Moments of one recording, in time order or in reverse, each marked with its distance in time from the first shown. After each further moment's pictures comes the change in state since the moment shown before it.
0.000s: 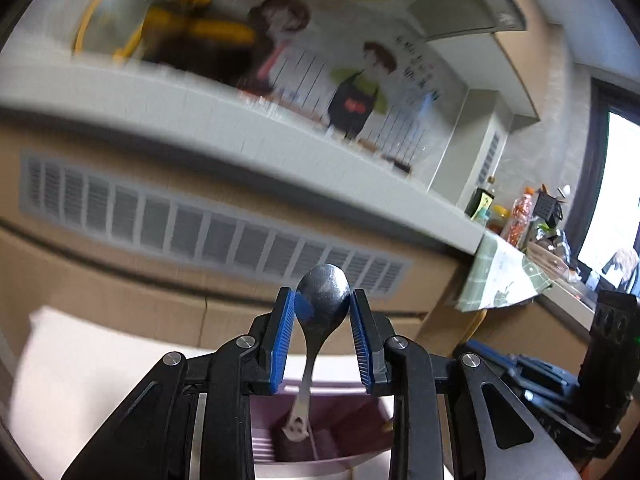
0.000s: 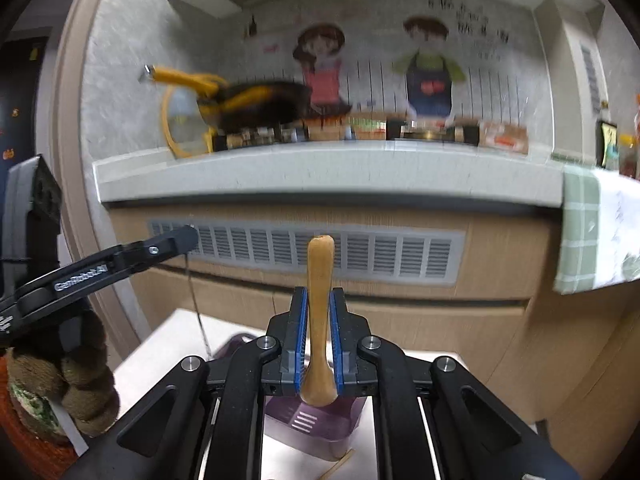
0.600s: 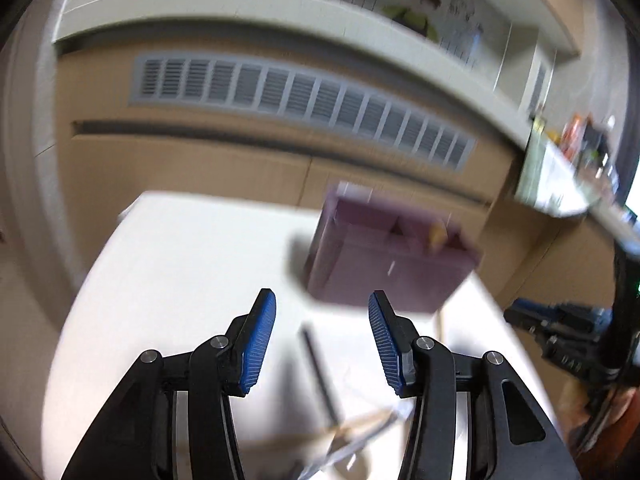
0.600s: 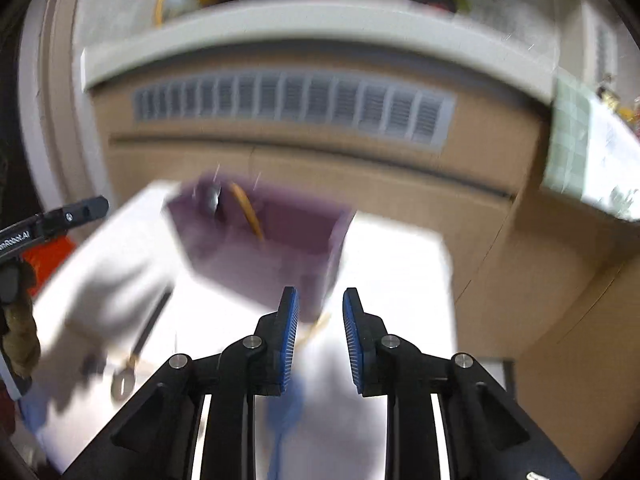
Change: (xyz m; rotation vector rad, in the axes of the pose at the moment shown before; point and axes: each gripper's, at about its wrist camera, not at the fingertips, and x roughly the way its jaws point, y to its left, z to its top) left arm -0.107 0.029 -0.144 0.064 0.207 0.293; right arm -0.010 0.012 -0.119 -0.090 0.331 -0.076
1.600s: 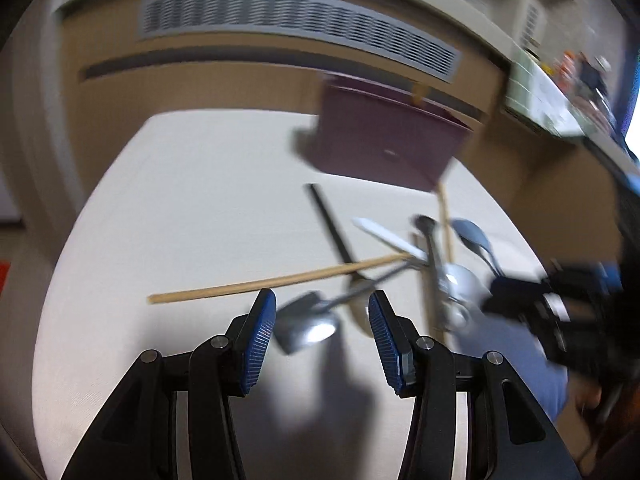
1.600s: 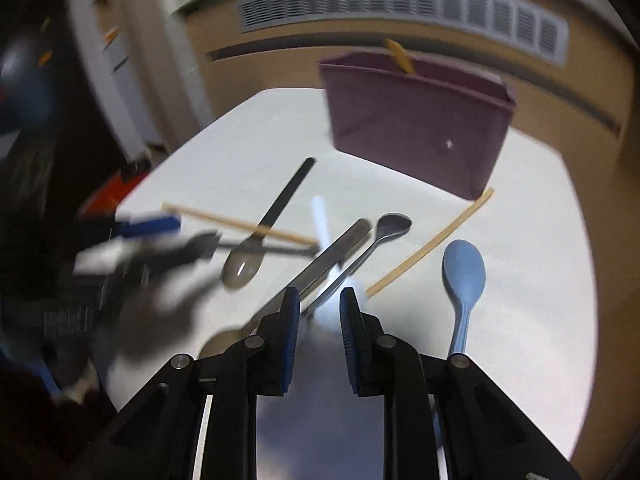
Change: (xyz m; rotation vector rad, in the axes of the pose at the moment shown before) left arm -0.025 0.013 -0.078 0.011 0.187 0.007; right arm -0.016 0.088 -0.074 -0.118 0.118 0.266
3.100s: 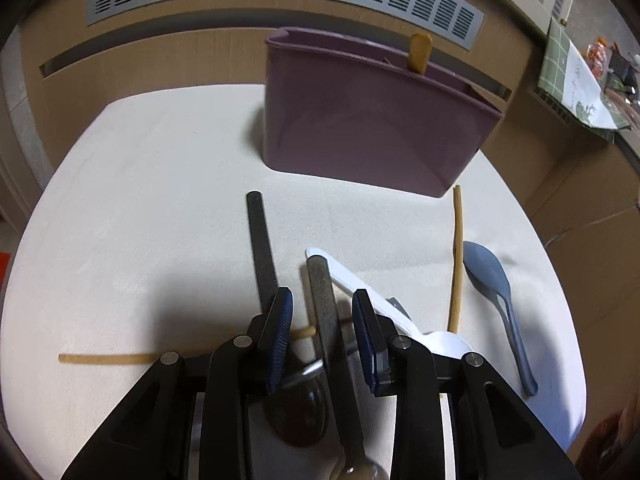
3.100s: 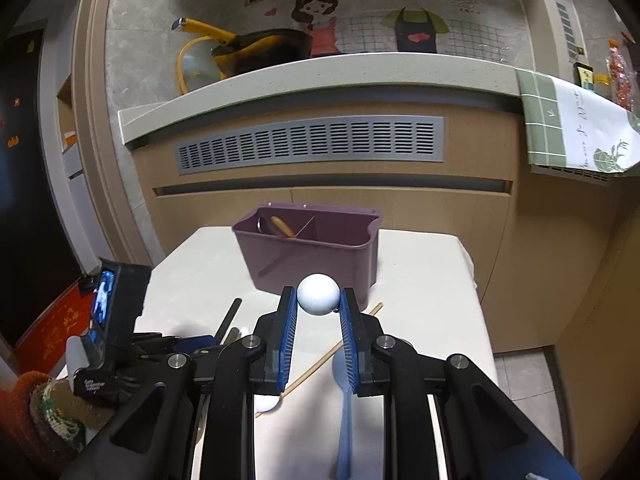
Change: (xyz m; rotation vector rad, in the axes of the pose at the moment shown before) left arm 0.090 -0.070 0.041 0.026 0.138 0.041; right arm -0.098 -0.071 0.017 0.244 -0.394 -0.170
